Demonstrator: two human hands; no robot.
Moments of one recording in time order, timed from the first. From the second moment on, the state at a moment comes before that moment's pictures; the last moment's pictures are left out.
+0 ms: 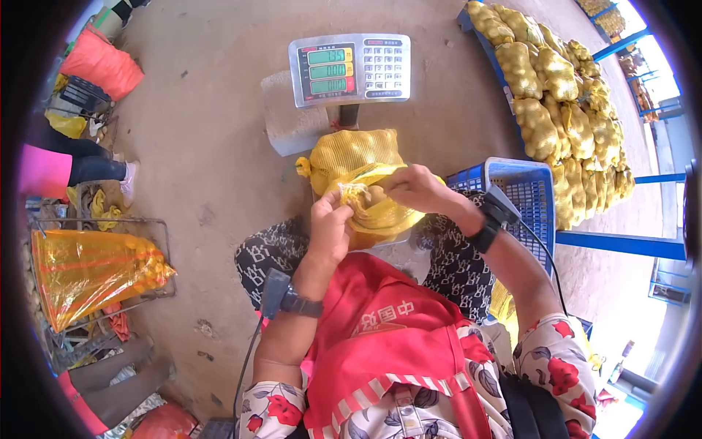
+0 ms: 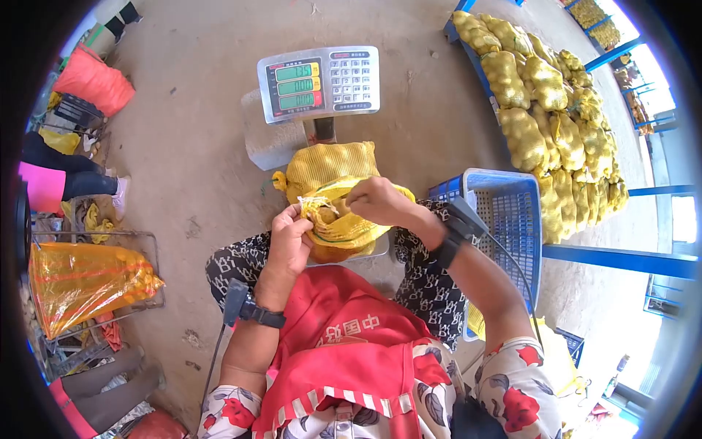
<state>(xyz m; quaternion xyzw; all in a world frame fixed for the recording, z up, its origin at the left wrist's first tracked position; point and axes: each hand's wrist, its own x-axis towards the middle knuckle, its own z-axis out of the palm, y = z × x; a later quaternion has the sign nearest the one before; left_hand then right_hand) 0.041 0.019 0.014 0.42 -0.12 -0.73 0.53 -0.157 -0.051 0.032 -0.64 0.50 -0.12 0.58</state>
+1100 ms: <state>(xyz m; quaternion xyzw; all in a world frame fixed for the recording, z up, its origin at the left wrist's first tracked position) 0.078 0.034 0.027 0.47 -0.21 -0.61 0.60 -0.073 -0.049 -0.029 -0.90 0.34 0.28 -0.03</state>
